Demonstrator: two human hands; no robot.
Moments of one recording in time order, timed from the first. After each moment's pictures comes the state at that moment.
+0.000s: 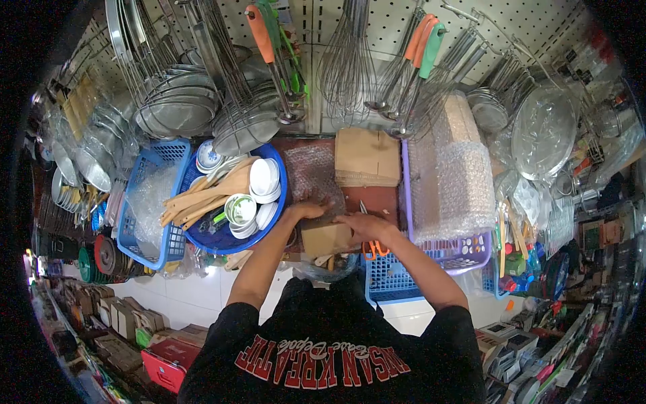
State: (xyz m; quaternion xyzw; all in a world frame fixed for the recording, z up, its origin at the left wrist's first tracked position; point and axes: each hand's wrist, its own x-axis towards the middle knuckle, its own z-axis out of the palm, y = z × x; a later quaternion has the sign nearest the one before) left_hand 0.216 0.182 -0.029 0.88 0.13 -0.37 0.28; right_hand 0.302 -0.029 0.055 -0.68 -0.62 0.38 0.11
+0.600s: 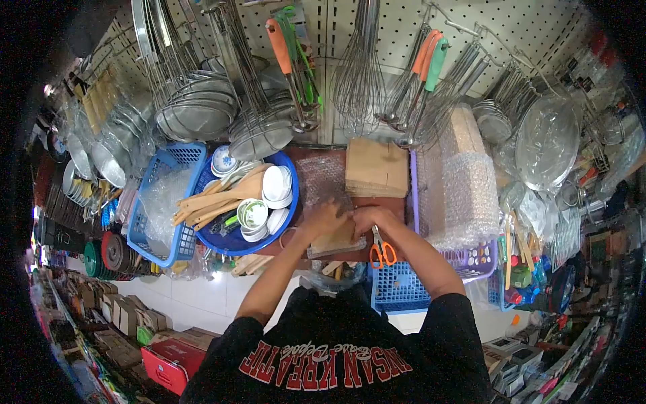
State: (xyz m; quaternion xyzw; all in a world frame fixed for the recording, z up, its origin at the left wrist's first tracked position) left_hand 0.187 0.144 0.039 0.95 0.16 -0.04 0.27; right_hand 0.344 0.032 0.017 -0.64 -0.58 0.49 -0.13
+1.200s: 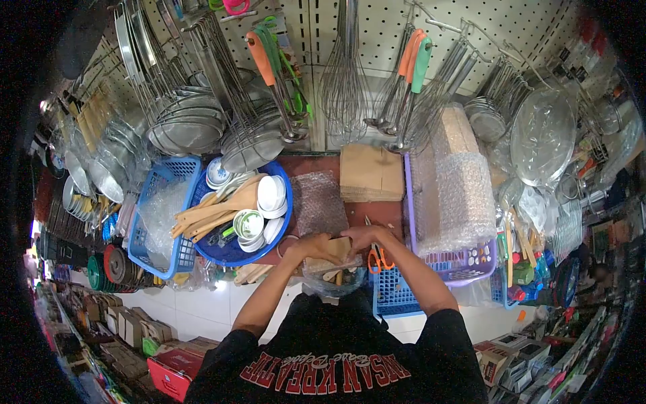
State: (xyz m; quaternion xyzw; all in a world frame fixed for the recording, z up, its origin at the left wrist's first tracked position) left_hand 0.154 0.152 -0.003 0.89 0.03 -0.22 0.39; right_hand 0.315 -0.001 0.029 -0.65 -0.54 0.53 0.07
